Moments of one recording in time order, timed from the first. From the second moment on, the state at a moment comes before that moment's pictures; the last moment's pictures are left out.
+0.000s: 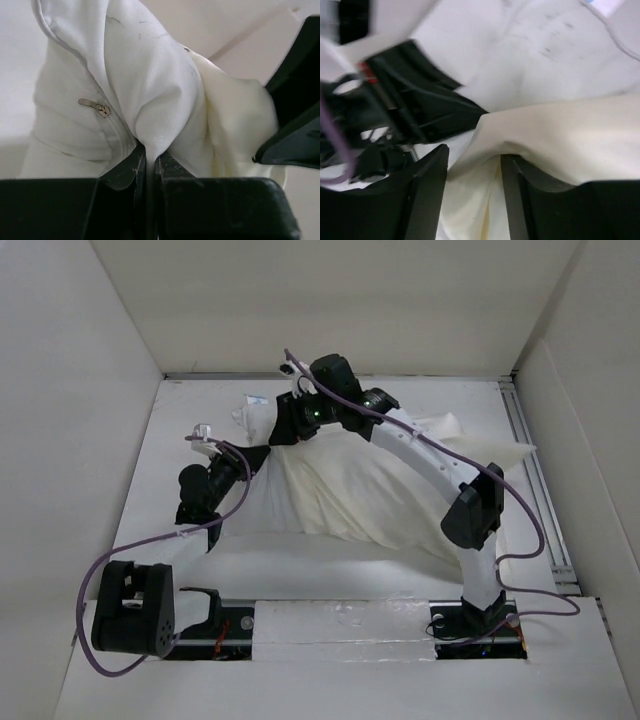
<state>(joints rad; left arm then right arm) -0.11 1.19 0.39 0.88 0.41 -0.89 0.76 2.03 2.10 -0.57 -0.53 0.31</state>
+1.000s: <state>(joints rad) -0.15 0.85 0.26 0.39 0.11 -0.99 1.26 1.53 1.41 -0.73 0.66 0.46</state>
